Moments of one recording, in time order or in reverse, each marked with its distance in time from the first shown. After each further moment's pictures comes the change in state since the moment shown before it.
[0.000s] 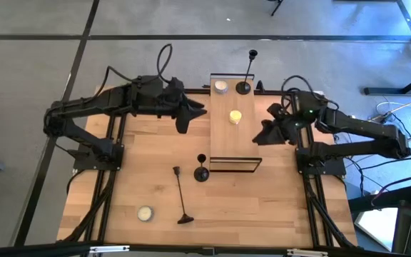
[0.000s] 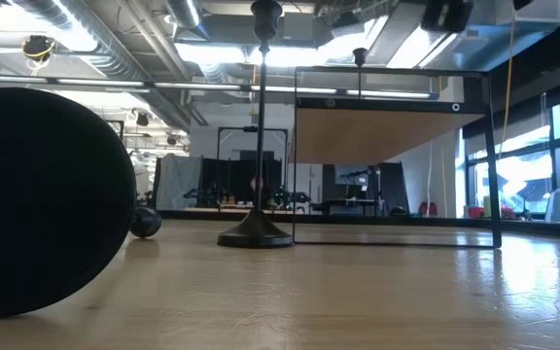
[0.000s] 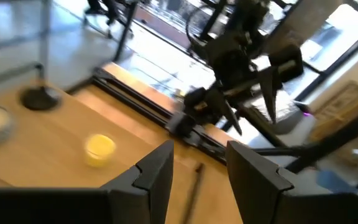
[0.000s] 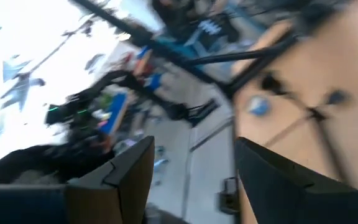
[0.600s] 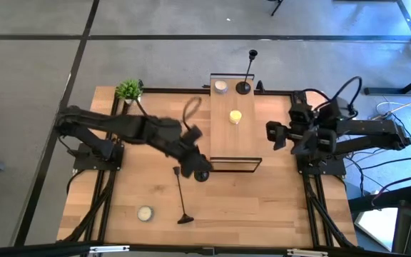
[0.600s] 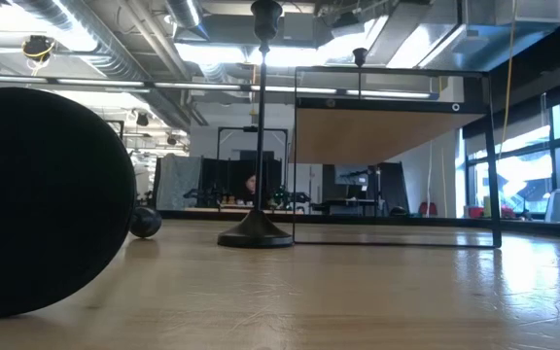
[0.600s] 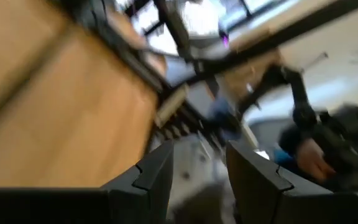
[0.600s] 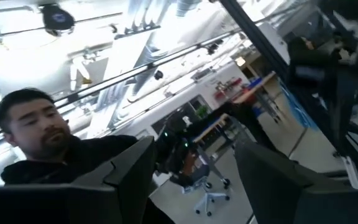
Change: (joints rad) left arm -0.298 0.145 0.001 0.065 0.201 -0.447; right arm 0.212 -0.002 0.000 0.625 0.014 0.087
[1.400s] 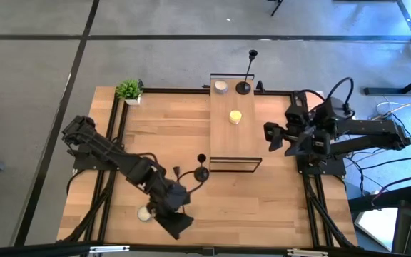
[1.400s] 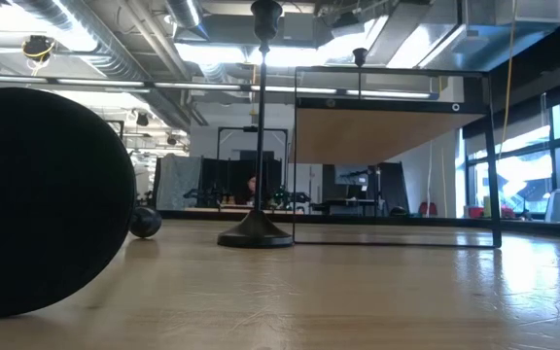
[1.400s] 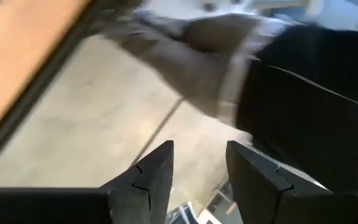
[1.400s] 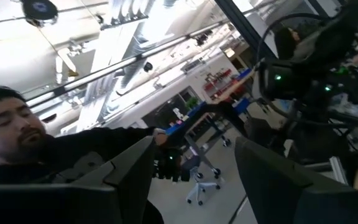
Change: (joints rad) left arm -0.324 0.170 0.000 -0.206 0.359 -0.590; right arm -0.001 0.001 0.000 -0.090 -0.008 -0.053
